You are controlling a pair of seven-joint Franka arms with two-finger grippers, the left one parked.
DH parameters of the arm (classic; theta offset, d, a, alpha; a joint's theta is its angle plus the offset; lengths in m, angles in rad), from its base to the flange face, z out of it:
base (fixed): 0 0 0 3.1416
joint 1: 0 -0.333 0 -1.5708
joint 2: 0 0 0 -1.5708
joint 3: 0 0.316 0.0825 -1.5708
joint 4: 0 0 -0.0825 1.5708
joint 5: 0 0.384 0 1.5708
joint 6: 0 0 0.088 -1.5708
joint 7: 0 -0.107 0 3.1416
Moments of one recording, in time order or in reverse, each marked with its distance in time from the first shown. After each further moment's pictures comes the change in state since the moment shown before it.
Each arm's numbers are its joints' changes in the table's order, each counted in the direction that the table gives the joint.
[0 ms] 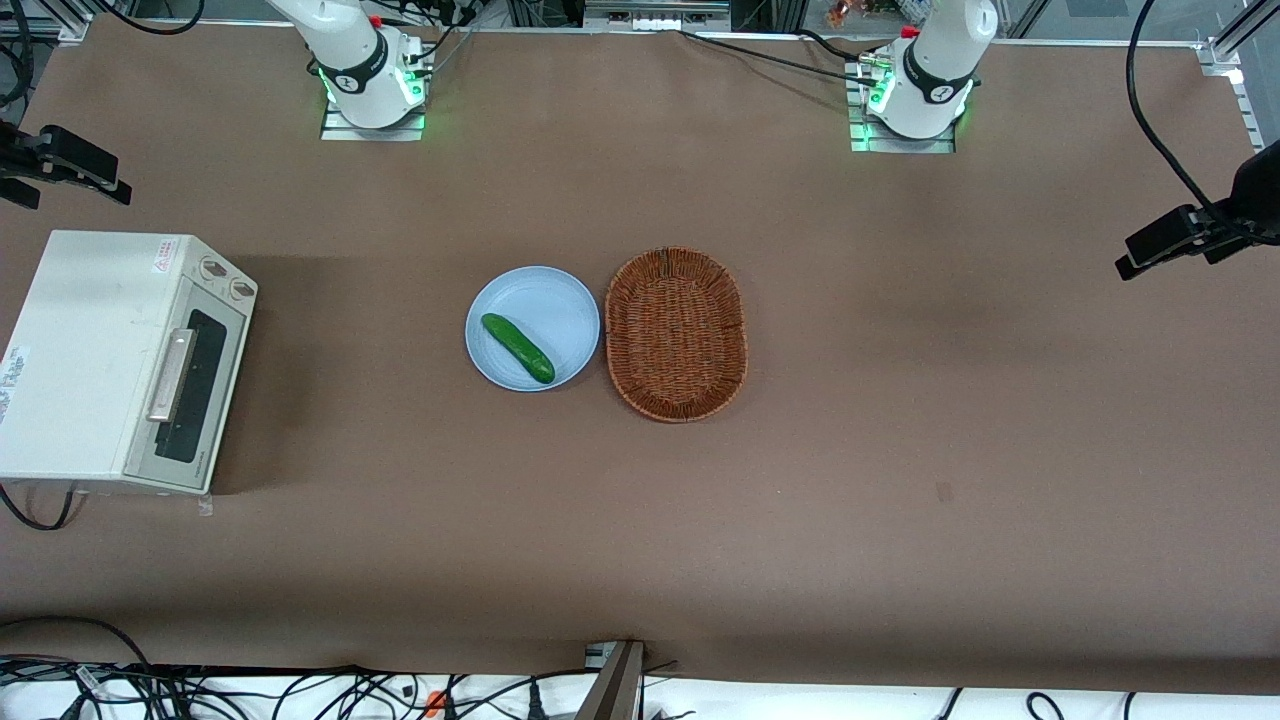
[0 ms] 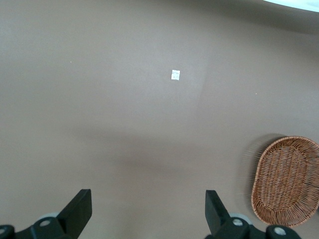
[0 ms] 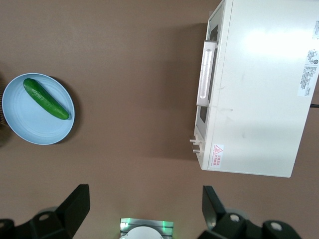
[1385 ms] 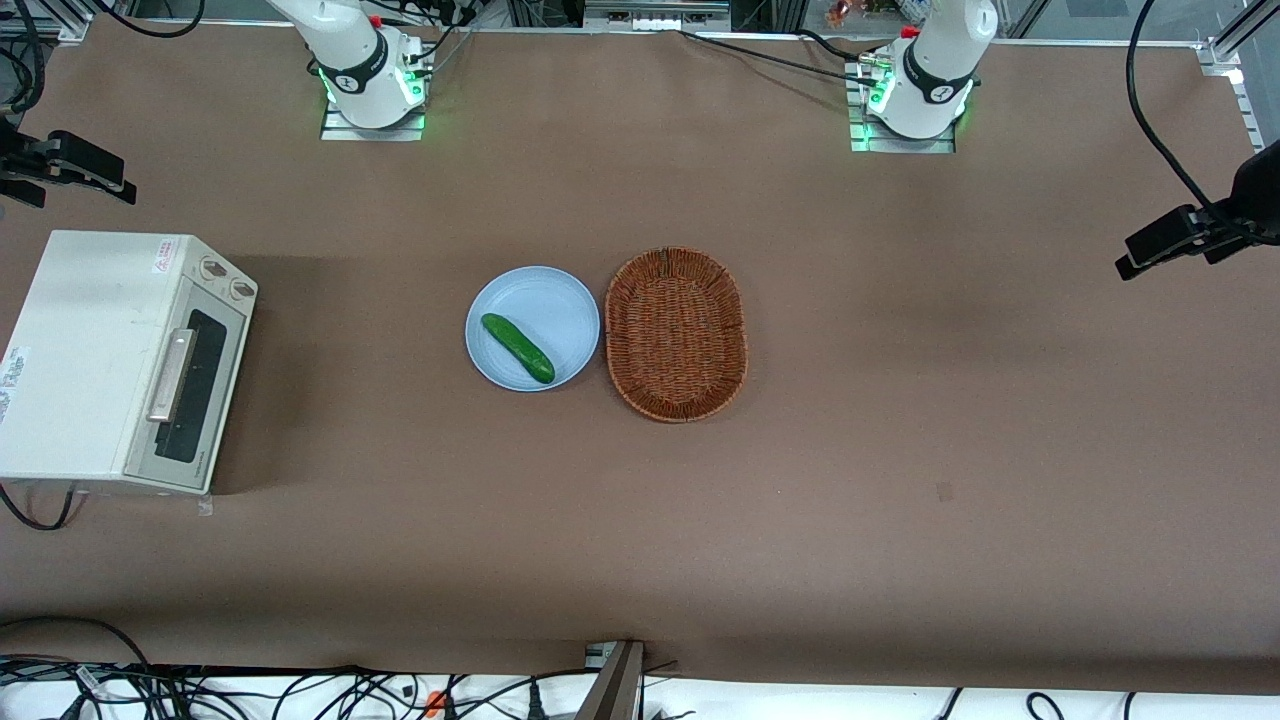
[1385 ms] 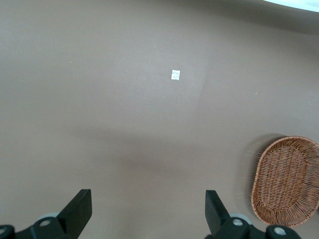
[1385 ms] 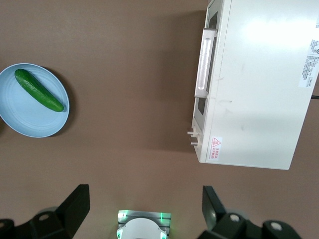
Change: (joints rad) arm 0.003 -0.012 0.006 0.000 -0.017 -0.030 0.000
